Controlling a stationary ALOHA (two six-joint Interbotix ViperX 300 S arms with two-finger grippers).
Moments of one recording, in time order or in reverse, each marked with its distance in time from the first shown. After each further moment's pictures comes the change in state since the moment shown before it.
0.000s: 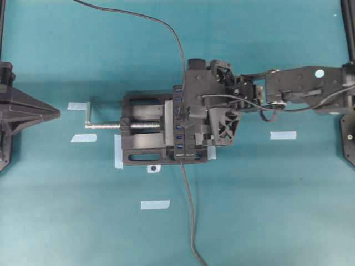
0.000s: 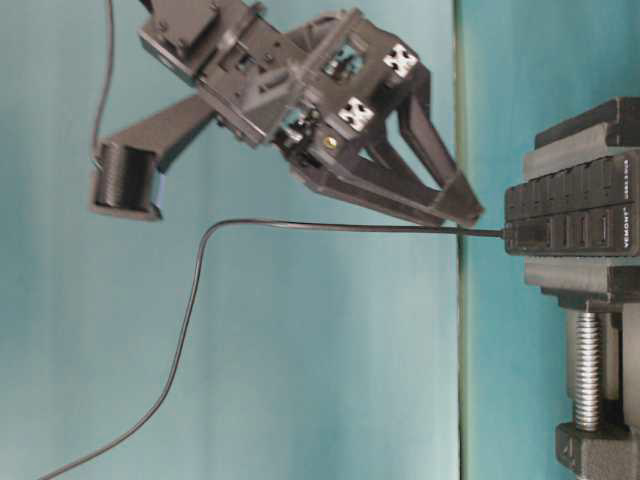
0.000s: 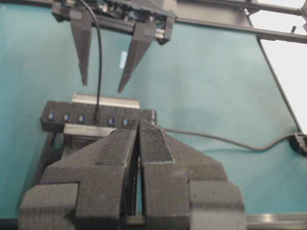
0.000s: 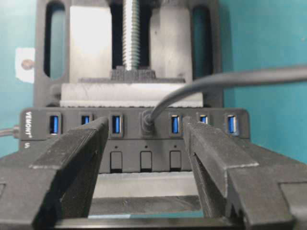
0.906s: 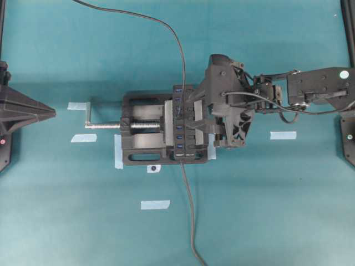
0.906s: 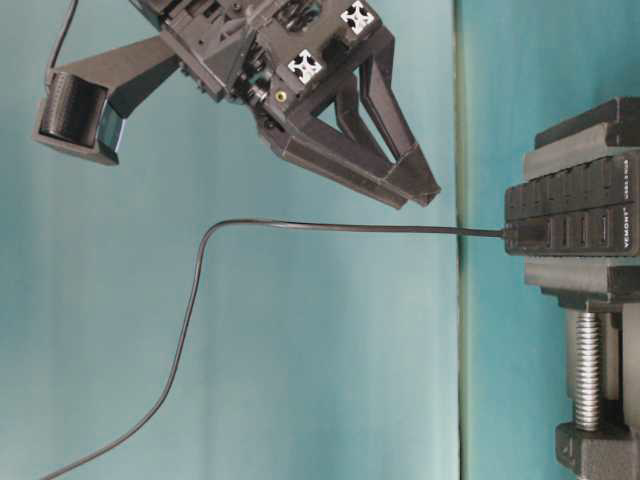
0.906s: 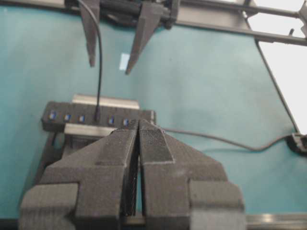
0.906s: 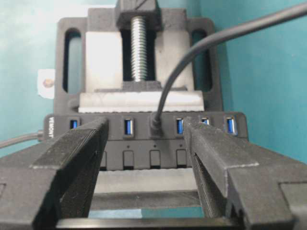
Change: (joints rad) left arm 0.002 -0.041 0.000 0.000 0.038 -0.002; right arm 0.009 -0.095 0.087 -0.002 -0.103 0.041
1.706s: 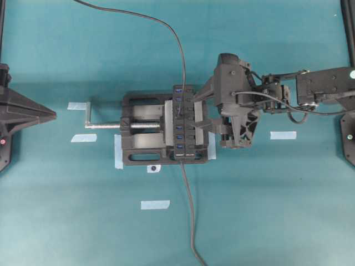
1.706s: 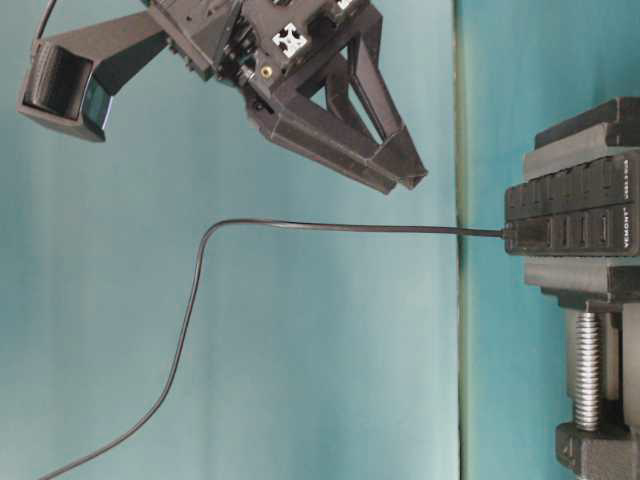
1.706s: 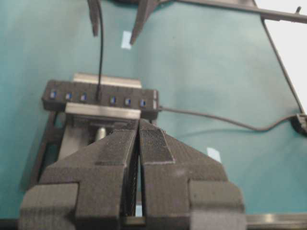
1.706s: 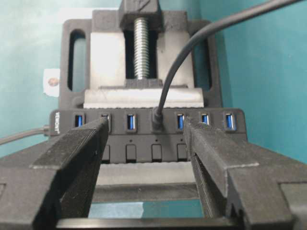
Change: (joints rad) left arm 0.000 0.000 -0.002 0.000 0.060 0.000; right arm 0.003 -0.043 0.040 0.002 -0.025 0.000
